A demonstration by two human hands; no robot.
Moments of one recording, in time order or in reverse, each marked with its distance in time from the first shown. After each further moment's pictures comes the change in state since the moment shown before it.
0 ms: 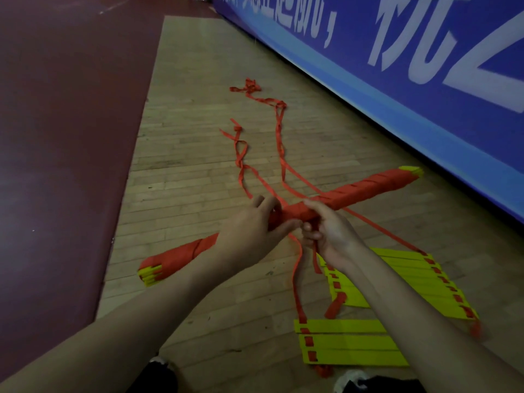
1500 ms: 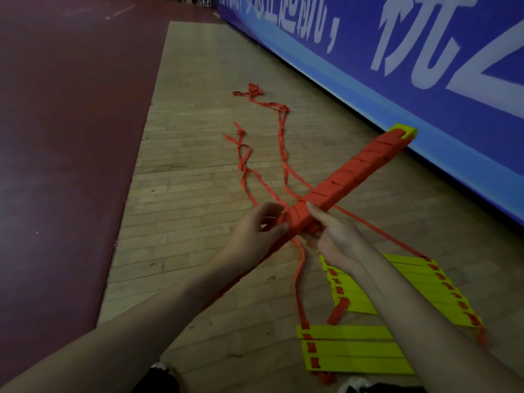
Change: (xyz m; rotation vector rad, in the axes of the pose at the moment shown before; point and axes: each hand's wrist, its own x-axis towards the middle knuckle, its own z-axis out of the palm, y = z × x) left_hand 0.005 -0.012 0.015 -0.617 -0.006 -0.130; right_hand 0.008 -0.001 -0.001 0.137 -0.051 -0.058
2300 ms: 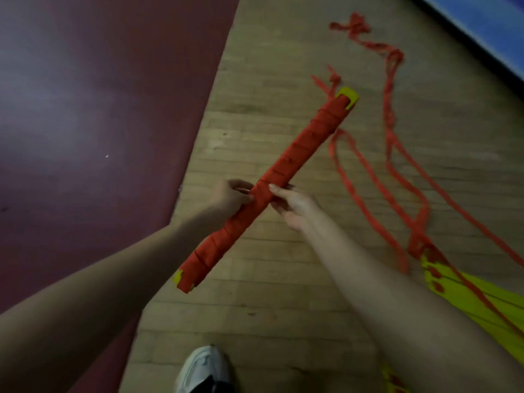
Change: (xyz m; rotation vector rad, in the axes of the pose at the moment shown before) left_hand 0.073 -0.268 -0.176 -0.195 0.307 -0.631; right_hand 0.227 0.218 0.186 -0.136 -0.071 0.366
